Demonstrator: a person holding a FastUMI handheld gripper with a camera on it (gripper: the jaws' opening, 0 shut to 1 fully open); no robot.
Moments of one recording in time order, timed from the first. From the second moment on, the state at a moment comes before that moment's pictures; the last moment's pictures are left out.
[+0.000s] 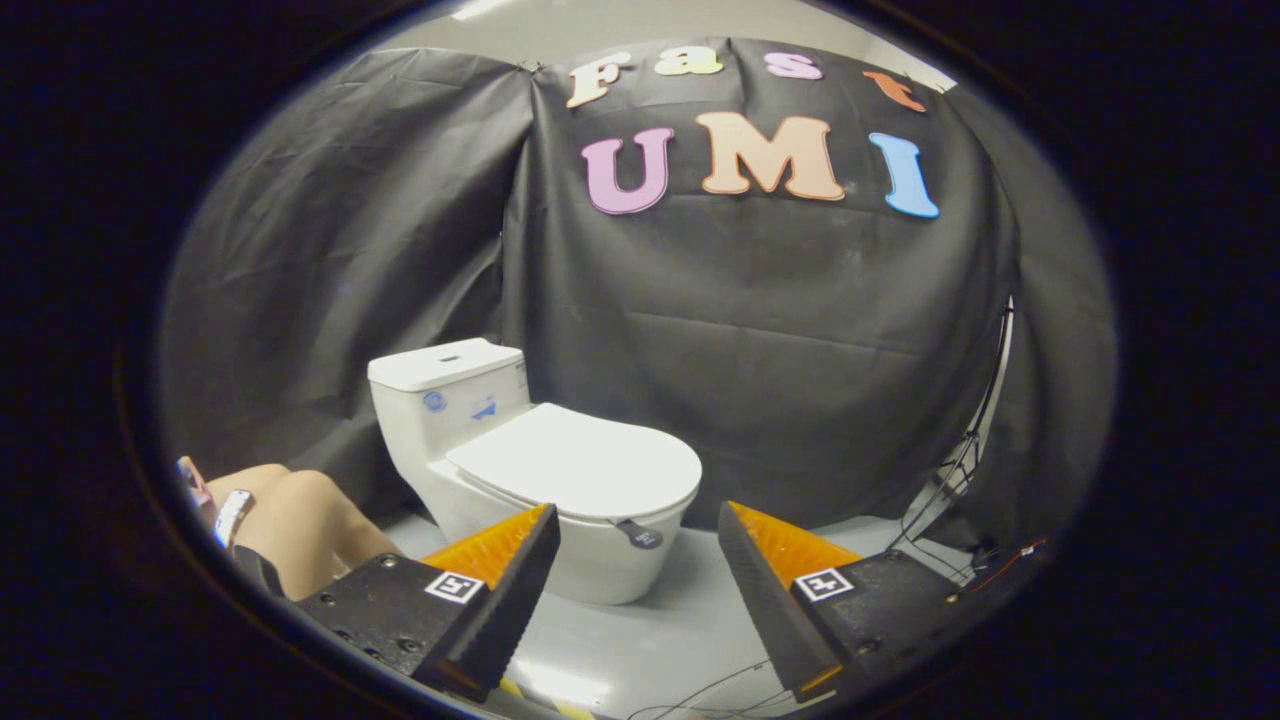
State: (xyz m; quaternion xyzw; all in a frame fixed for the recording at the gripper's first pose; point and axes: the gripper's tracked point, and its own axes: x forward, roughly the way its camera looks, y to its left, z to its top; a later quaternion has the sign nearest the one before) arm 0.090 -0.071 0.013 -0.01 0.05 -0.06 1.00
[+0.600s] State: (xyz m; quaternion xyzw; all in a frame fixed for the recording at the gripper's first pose) arm 0.204 -0.092 -0.076 0.19 0.17 -0.03 0.97
